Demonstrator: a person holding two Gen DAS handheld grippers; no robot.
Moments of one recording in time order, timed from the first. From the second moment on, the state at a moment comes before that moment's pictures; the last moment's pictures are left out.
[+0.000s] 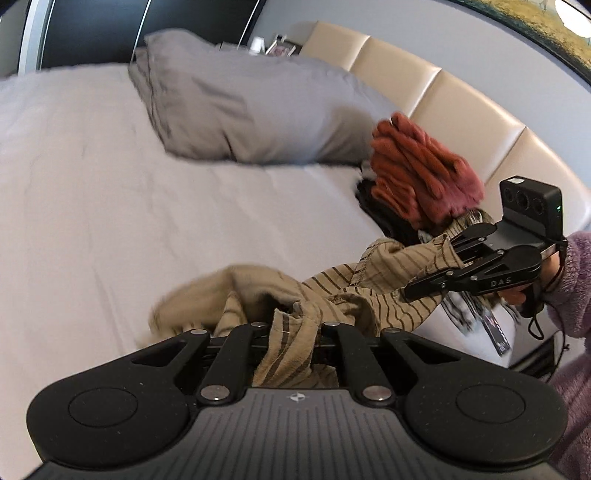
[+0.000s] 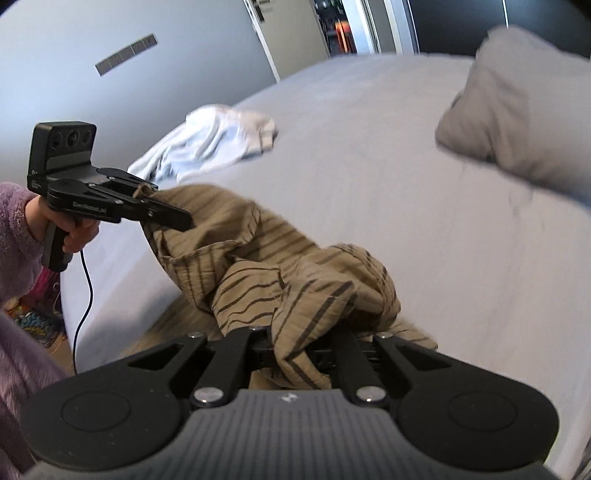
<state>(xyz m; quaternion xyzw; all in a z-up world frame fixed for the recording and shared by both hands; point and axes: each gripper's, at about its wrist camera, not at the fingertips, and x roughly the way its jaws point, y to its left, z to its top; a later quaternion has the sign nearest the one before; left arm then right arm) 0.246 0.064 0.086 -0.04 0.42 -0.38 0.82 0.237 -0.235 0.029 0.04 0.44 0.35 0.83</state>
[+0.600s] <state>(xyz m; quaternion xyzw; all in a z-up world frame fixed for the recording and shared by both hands) 0.201 0.051 -0.005 -0.02 0.57 -0.31 0.76 0.194 -0.211 -0.064 -0.01 0.55 0.30 0.78</state>
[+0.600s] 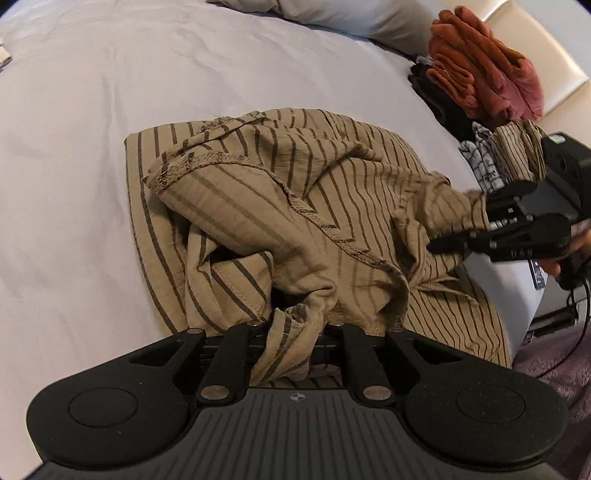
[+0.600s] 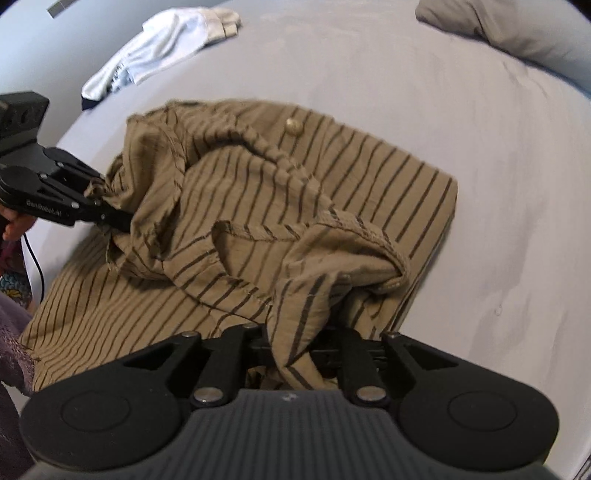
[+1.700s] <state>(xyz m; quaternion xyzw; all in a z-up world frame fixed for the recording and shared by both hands) 0.255 0.013 0.012 0.13 0.49 -0.23 0.83 0.247 -0.215 -0.031 0.08 0.49 0.26 0.83</state>
